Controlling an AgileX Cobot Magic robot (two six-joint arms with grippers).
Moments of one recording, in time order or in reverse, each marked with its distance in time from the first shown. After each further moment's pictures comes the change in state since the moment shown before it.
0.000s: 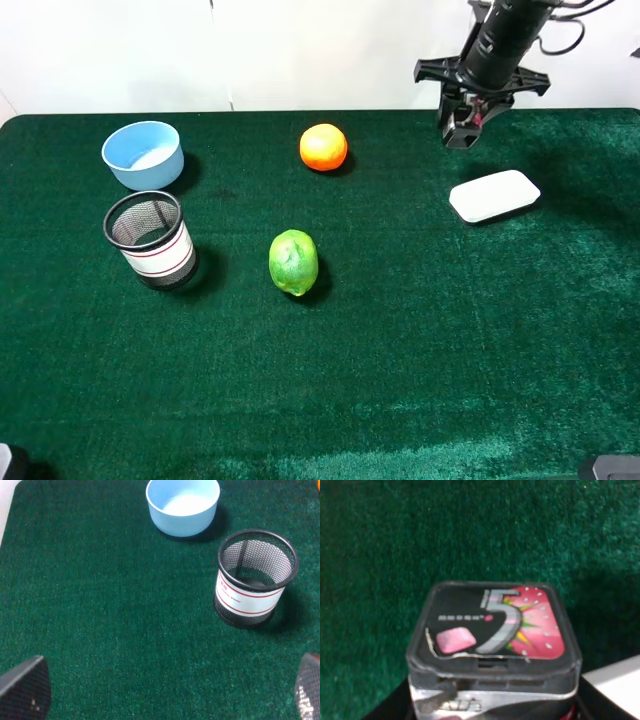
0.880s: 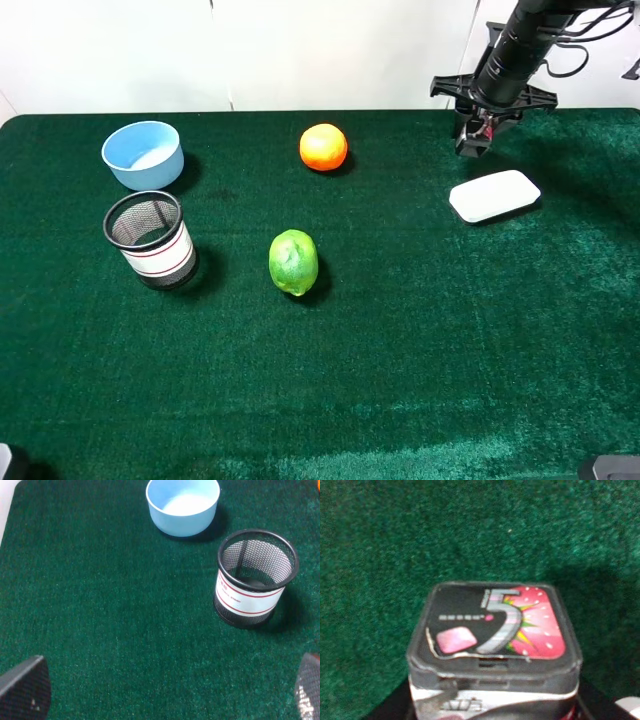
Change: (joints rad) left arm 0.000 0.000 0.000 0.000 0.000 0.000; right arm -0.066 0.074 -0.008 -0.061 -0.100 0.054
